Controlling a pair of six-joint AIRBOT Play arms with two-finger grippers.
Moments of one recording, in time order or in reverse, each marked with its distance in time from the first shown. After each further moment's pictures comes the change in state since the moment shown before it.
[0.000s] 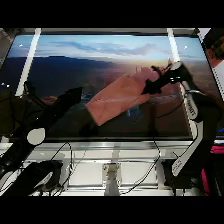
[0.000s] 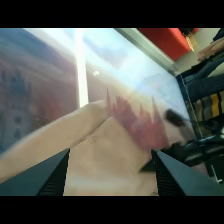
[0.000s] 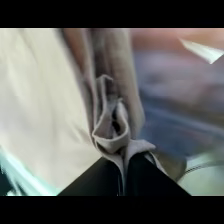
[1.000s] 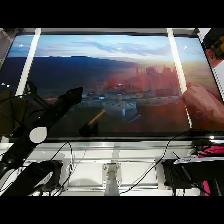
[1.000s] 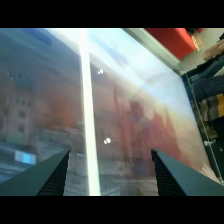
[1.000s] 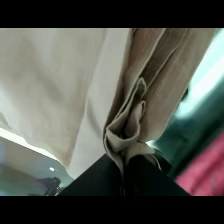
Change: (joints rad) left arm 0.000 -0.031 0.000 0.000 0.016 0.000; right arm -0.975 0.296 0.100 -0.498 0.256 0.308
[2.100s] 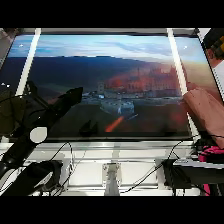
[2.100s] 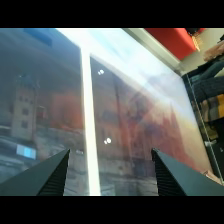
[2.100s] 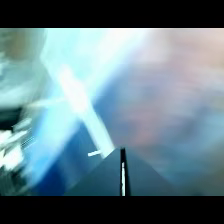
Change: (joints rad) left arm 0.000 -0.002 0.000 0.000 0.003 0.000; right arm 0.118 0.284 0.192 0.859 -0.137 0.124
